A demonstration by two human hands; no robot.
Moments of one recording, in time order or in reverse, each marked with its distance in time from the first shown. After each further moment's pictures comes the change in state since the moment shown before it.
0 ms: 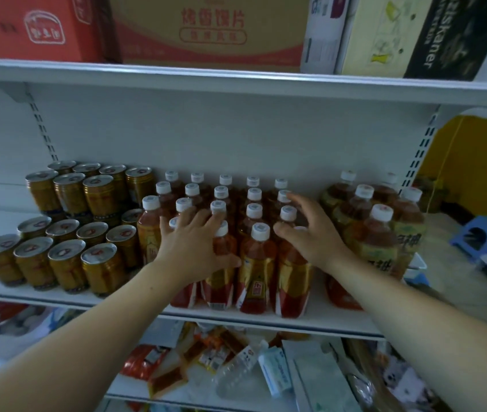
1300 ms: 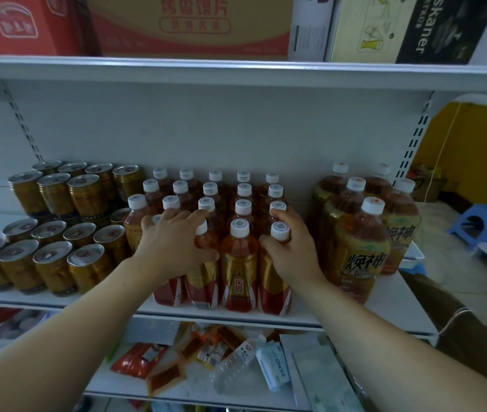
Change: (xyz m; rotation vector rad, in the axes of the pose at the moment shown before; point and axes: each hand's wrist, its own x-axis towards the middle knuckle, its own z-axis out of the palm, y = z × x) left_hand 0.008 -0.008 -0.006 0.022 -0.037 -0.011; right_hand -0.025 0.011 0.037 0.187 0.223 -0.008
